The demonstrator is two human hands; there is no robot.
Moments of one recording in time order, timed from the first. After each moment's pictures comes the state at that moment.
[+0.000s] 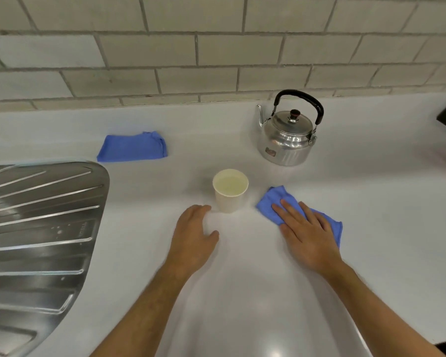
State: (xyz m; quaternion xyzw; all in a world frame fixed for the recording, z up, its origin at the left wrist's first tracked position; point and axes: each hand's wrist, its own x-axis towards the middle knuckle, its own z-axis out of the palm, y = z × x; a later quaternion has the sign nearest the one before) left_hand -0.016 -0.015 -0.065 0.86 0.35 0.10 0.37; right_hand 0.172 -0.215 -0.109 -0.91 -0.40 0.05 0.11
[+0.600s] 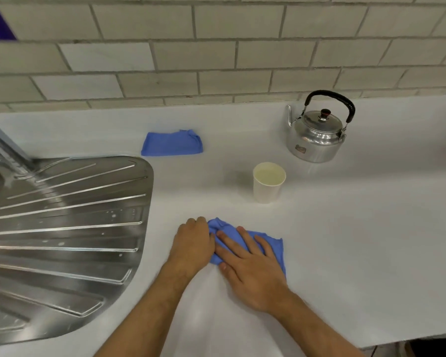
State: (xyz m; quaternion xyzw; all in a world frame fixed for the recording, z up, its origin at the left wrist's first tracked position) left_hand -0.092 0.018 -0.059 0.90 0.39 -0.02 0.22; right_hand -0.021 -0.128 -0.095 -0.81 -0.56 0.12 0.10
